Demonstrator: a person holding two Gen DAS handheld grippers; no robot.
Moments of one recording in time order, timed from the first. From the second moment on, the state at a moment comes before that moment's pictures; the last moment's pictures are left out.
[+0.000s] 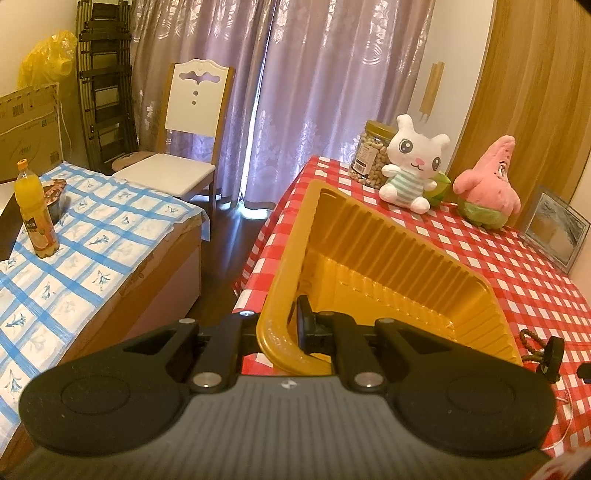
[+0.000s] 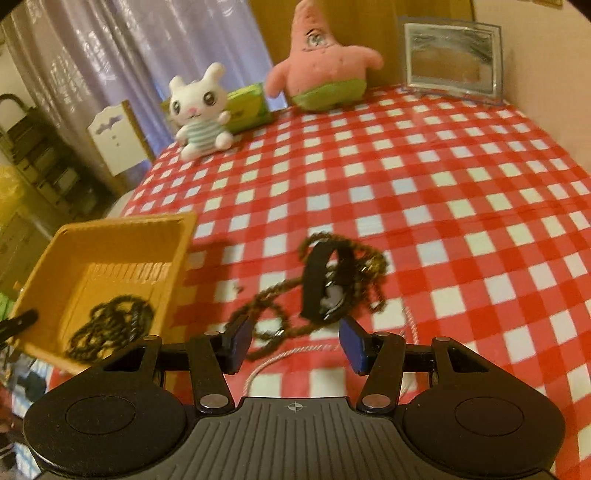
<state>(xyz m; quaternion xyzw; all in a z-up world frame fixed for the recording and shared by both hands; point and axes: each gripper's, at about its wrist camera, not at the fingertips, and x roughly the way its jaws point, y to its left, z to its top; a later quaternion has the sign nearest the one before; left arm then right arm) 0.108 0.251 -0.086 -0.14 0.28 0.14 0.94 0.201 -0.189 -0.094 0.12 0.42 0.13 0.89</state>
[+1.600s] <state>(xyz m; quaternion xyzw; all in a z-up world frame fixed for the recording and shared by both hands) 0.101 0.243 -0.082 -0.14 0.29 0.14 0.93 0.197 0.009 -0.054 0.01 0.38 0.42 0.82</state>
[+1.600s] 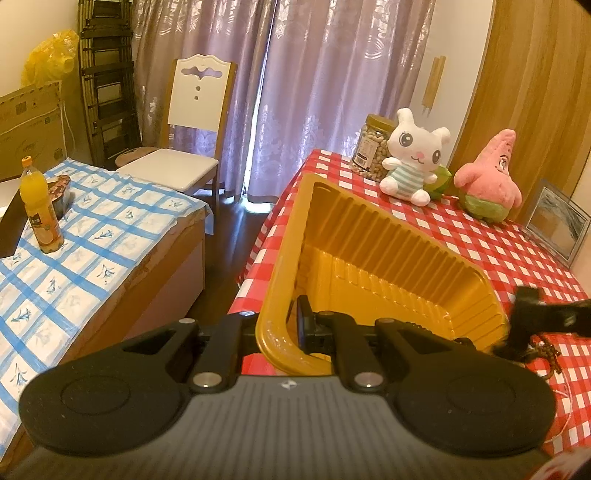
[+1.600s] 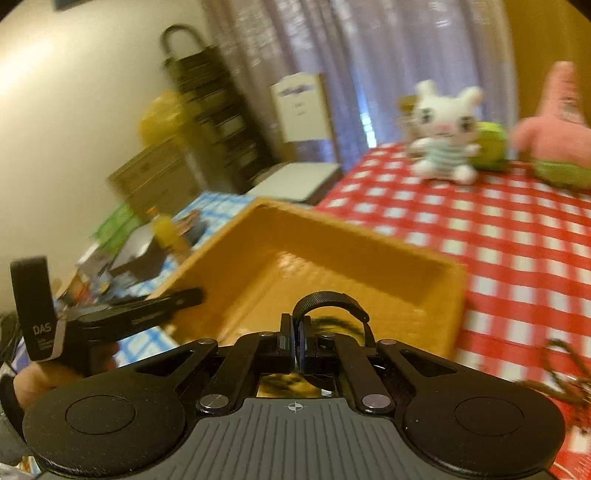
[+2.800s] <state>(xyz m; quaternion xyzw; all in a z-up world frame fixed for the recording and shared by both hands) 0.103 0.248 -0.085 -0.14 0.30 0.15 0.93 0.194 -0.116 -0.089 0.08 0.44 0.24 0.86</state>
